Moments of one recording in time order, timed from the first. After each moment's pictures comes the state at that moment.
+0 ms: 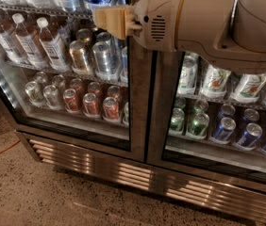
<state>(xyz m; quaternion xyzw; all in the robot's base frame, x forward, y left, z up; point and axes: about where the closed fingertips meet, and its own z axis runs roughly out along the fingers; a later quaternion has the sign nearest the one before) 0.498 0.060 1.070 -0.36 0.64 0.43 0.53</state>
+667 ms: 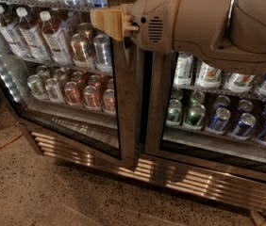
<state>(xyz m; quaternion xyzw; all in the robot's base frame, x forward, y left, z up) 0.498 0.060 1.070 -0.36 0.64 0.43 0.53</state>
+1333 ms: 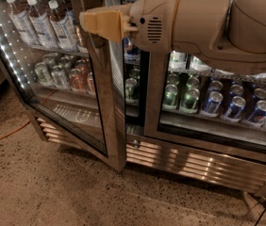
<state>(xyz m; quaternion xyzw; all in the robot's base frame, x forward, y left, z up) 0.498 0.060 1.070 -0.36 0.64 0.43 0.53</state>
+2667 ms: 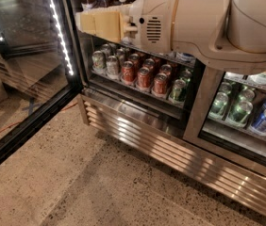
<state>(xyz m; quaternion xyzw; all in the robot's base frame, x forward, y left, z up) 0.498 0.060 1.070 -0.36 0.64 0.43 0.53</state>
